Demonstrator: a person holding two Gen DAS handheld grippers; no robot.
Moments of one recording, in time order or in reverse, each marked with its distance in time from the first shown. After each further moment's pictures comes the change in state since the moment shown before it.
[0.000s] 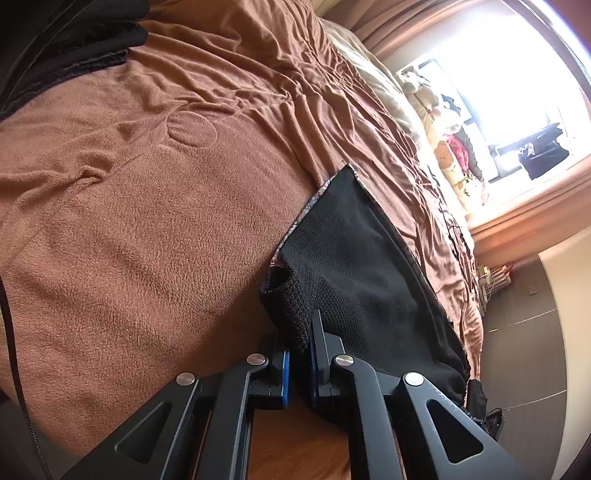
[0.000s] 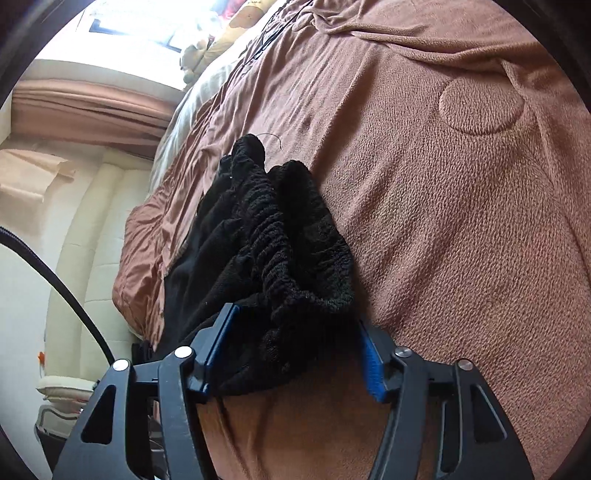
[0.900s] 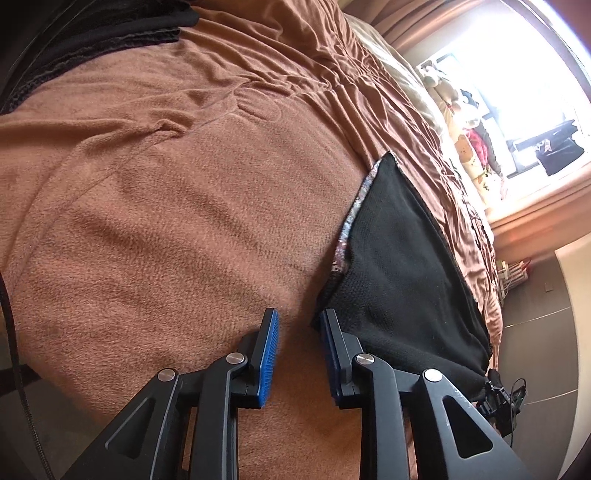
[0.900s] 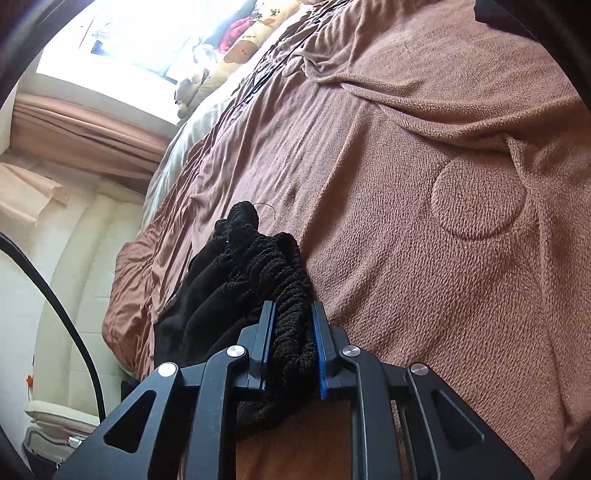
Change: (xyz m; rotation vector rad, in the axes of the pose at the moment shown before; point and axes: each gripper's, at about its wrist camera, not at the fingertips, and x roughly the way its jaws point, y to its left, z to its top) left arm -0.021 0.049 -0.028 -0.011 0.032 0.086; right arm -0.001 0.005 0.014 -0.024 -0.151 -0.058
